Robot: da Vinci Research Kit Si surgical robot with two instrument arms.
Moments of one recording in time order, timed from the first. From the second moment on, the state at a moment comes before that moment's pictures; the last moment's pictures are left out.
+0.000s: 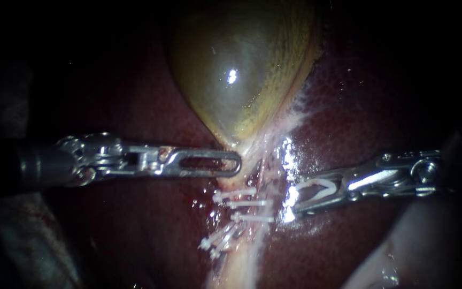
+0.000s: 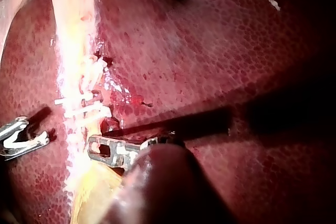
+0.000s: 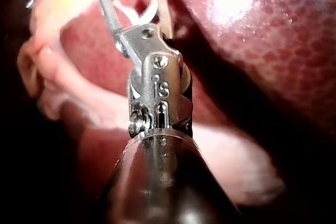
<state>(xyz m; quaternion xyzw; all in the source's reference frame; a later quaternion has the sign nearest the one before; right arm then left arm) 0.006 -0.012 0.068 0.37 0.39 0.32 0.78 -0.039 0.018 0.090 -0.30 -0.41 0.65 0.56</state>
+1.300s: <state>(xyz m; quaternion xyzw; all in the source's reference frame) 0.014 -0.011 0.071 0.39 0.36 0.41 0.74 -0.036 0.018 0.082 -0.29 -0.42 0.65 0.56</state>
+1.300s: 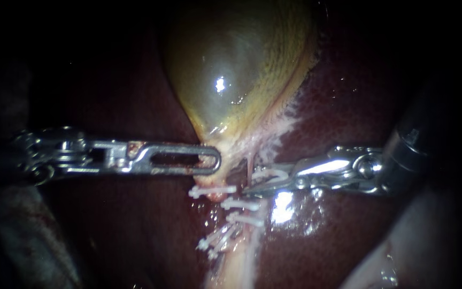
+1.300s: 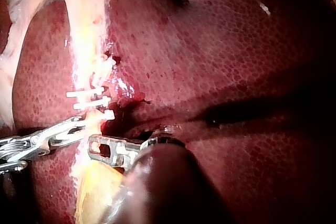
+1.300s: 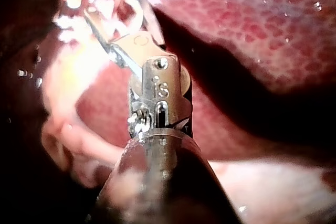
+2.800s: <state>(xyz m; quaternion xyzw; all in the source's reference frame) 0.016 -0.010 0.073 0.38 0.36 0.41 0.75 -0.036 0.018 0.082 -0.29 -0.42 0.65 0.56</state>
